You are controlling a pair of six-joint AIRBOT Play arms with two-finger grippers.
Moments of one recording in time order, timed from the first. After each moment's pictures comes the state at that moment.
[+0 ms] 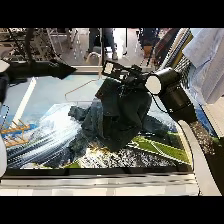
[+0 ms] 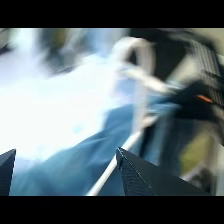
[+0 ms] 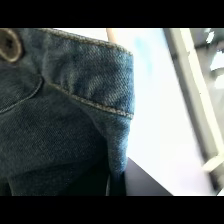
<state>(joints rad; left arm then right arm) 0.07 -1.68 2.04 0.51 -1.21 -0.89 0.47 -1.51 1.89 -1.58 1.10 0.74</state>
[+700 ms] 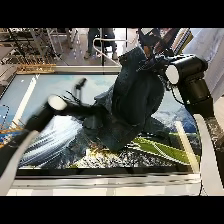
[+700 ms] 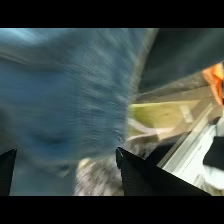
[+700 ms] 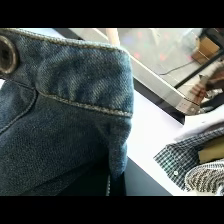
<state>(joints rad) -0.41 -1.47 1.37 0.77 -0.84 -1.30 0.35 -1.50 2.01 -1.83 1.01 1.29</state>
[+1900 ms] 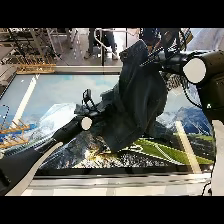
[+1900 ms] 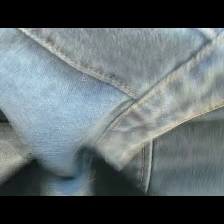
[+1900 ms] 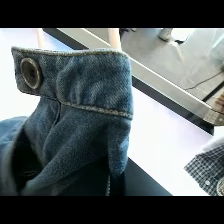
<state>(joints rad) -0.62 -1.57 1.28 0.98 -0.18 -1.97 0.35 -1.40 2.01 -1.66 1.07 1.29</state>
